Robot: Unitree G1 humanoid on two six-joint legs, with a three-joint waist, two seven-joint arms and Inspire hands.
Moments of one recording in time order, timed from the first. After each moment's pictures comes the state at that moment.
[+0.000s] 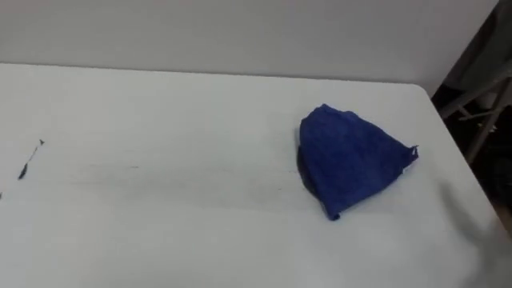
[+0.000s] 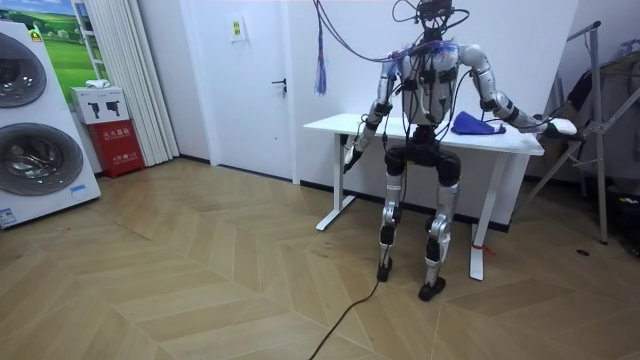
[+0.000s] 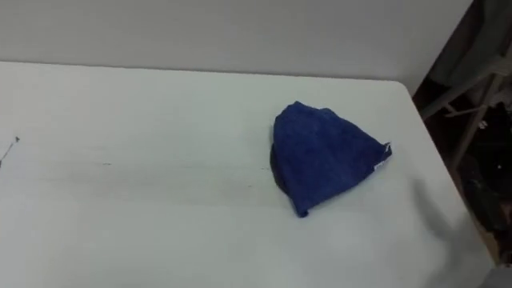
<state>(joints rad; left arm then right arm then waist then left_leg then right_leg) 0.37 0.19 0.44 0.77 0.03 0.01 0.16 0.07 -0.47 -0.49 0.83 -0.50 -0.04 -0.35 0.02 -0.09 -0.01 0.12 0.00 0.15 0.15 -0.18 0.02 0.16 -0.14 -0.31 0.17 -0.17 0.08</state>
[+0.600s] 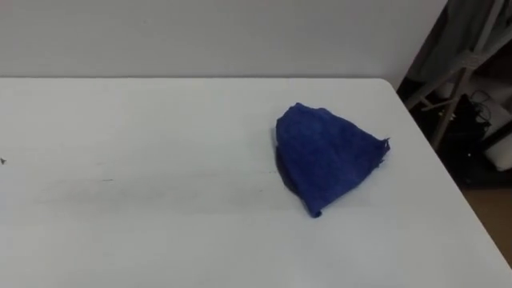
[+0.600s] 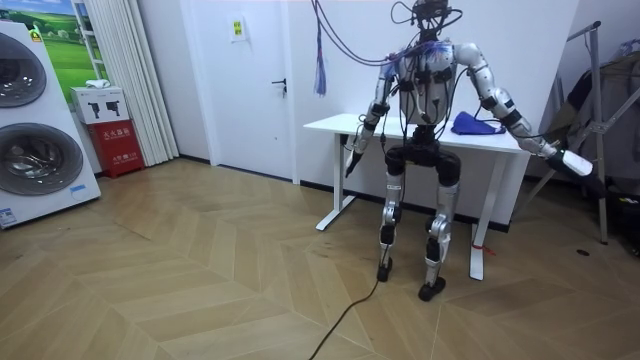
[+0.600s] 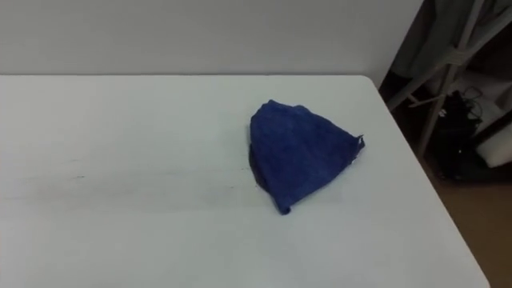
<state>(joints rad) 0.38 0.22 0.47 0.86 0.02 0.02 0.09 0.19 -0.53 -0.57 1.28 -0.30 0.05 -0.31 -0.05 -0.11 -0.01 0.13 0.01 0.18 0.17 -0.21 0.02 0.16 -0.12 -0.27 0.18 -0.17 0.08</state>
